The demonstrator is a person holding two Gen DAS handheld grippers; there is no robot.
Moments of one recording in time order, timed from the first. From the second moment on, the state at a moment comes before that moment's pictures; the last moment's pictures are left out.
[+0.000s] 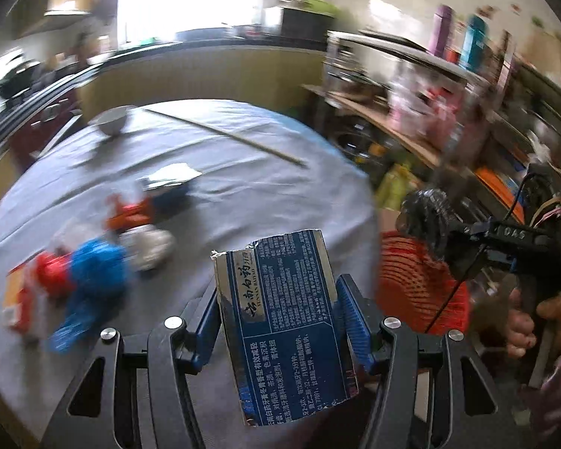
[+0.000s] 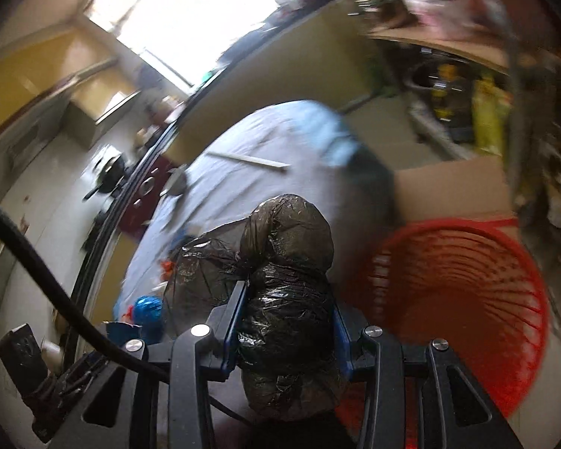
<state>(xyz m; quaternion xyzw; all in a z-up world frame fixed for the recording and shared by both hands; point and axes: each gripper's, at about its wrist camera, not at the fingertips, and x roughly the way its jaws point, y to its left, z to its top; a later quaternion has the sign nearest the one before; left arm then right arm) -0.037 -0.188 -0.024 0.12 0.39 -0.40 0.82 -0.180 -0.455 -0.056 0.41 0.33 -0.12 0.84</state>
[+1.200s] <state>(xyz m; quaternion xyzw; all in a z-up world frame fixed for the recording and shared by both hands) 0.009 -0.027 -0.027 0.08 0.40 -0.22 0.89 -0.111 -0.407 -0.052 0.40 0.38 -0.05 0.83</state>
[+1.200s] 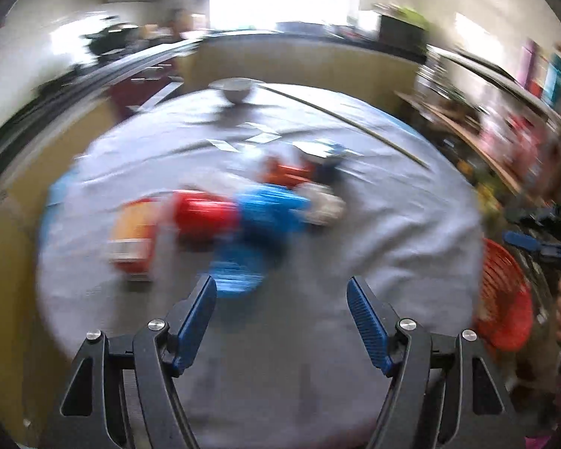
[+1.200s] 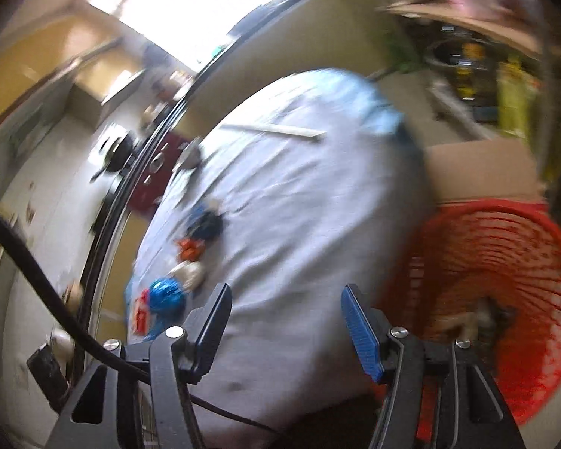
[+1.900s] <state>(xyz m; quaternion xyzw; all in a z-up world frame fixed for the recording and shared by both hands) 0.115 0.061 -0.067 -0.01 0.46 -0.13 0.88 0.083 -0.232 -0.092 0.43 0.49 0.11 0.75</state>
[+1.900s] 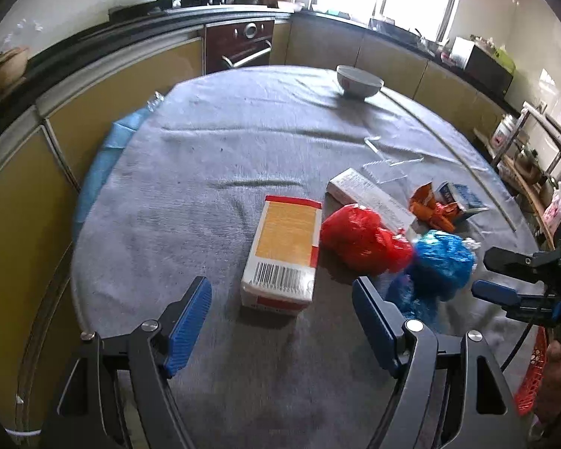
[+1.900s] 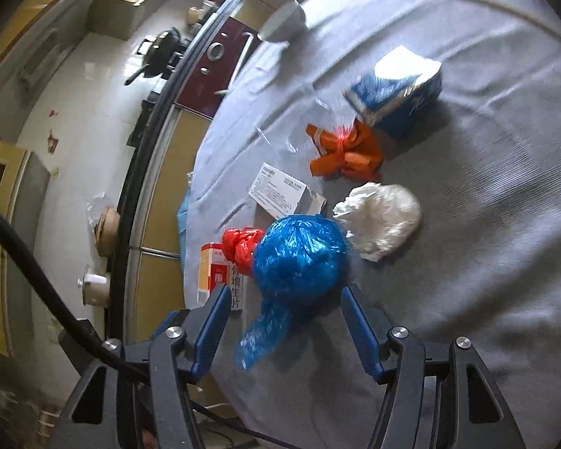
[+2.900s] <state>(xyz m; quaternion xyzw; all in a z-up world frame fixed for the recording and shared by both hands) 0.125 0.059 -0.099 -0.04 0.51 -0.11 0.85 0.101 -0.206 -0.097 0.37 0.47 0.14 0.79</state>
